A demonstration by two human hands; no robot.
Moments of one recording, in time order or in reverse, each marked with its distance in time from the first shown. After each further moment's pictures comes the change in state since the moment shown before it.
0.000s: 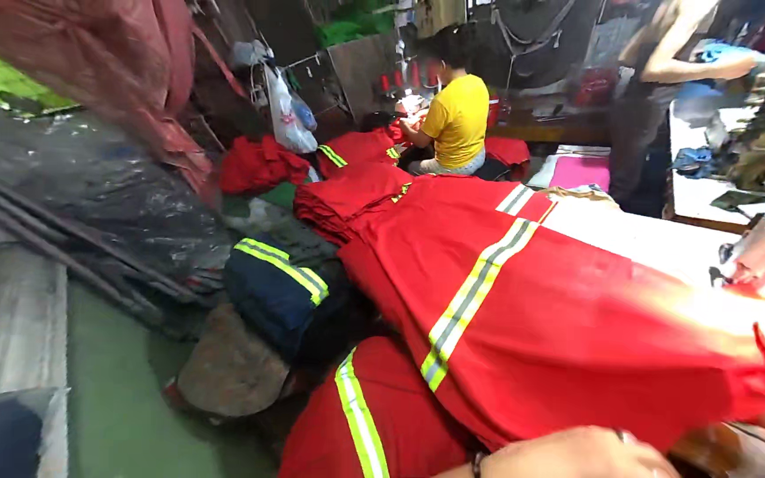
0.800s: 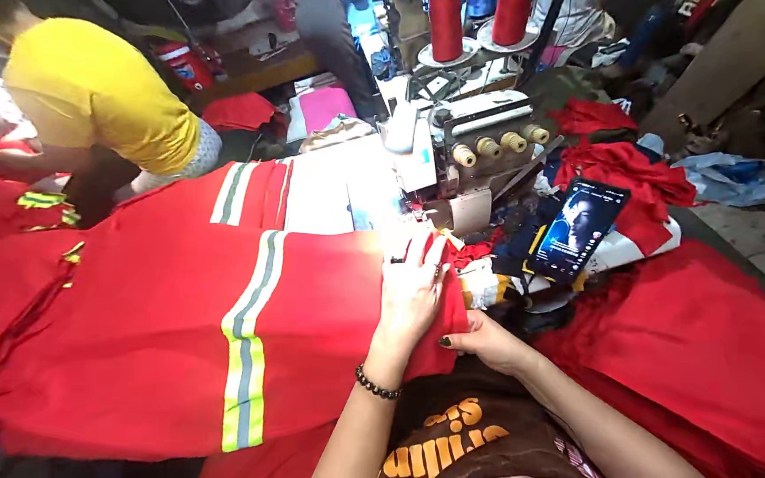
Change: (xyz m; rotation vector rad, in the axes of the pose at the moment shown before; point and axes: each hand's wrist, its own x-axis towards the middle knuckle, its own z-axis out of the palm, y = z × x) left_hand 0.137 -0.085 0.043 0.595 0.174 0.010; right_hand -0.129 0.039 -0.068 0.310 -0.394 0.625
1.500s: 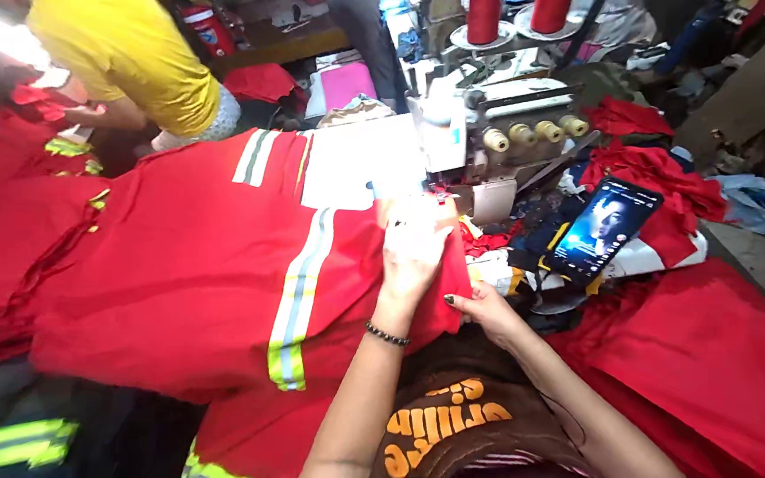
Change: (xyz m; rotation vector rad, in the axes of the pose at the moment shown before) left_hand 0.012 -0.024 0.003 0.048 0.060 -0.102; right_hand 0.023 -0.002 0.001 -0.118 0.247 0.036
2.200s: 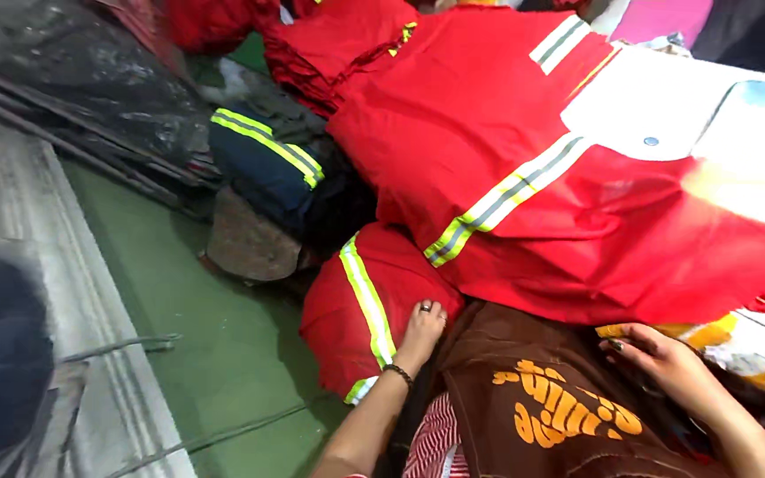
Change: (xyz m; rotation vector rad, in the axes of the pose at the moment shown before) left_hand -0.392 -0.019 -0.071 0.283 -0.487 -0.799; right_hand 0.006 0.023 -0.017 -1.013 -0.486 -0.032
